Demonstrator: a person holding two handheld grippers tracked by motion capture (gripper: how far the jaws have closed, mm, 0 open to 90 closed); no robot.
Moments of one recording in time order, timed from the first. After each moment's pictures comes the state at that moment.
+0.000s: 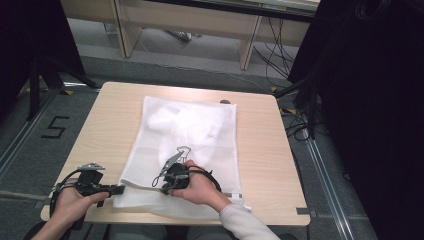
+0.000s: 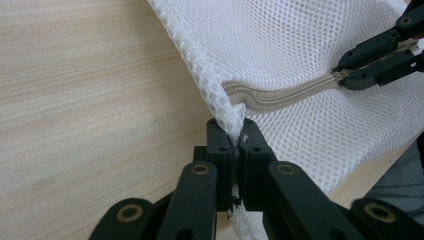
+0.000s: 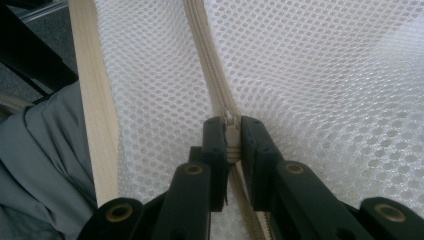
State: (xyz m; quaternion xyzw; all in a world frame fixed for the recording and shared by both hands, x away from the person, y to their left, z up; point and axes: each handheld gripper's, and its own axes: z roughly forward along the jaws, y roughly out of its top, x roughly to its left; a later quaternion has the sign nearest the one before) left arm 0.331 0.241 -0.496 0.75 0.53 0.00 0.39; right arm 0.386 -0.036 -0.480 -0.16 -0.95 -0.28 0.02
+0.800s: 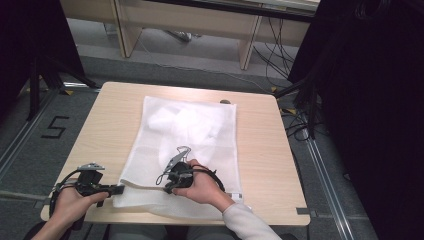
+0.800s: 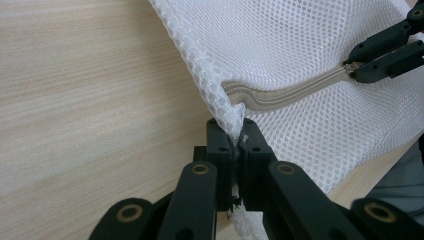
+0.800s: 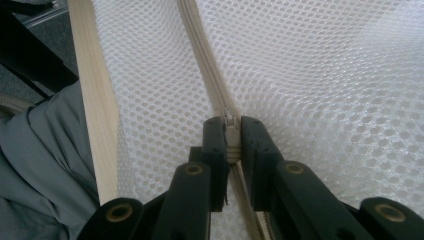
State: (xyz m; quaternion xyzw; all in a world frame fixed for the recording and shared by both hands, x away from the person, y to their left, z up) left arm 0.331 0.243 -0.496 0.76 0.52 0.00 0.38; right arm 0.387 -0.047 -0.477 -0.18 -0.94 -0.28 0.03
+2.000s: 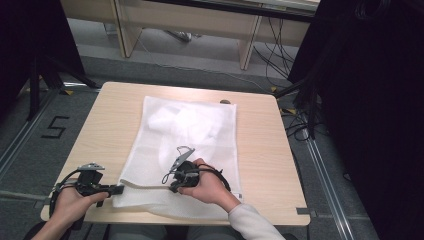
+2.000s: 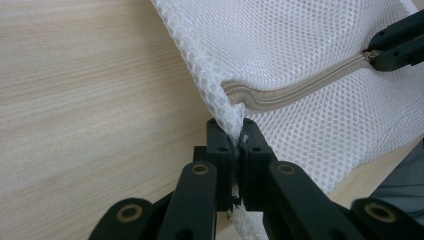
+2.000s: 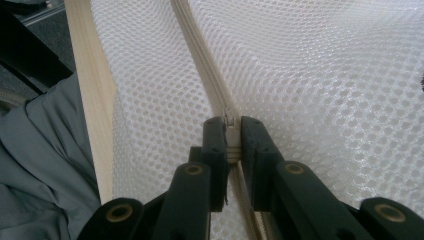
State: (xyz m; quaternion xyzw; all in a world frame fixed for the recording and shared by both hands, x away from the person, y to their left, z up) left arm 0.332 0.244 -0.496 0.77 0.52 0.00 0.37; right arm 0.387 -0.062 -0.471 -0.18 -0.94 -0.28 0.02
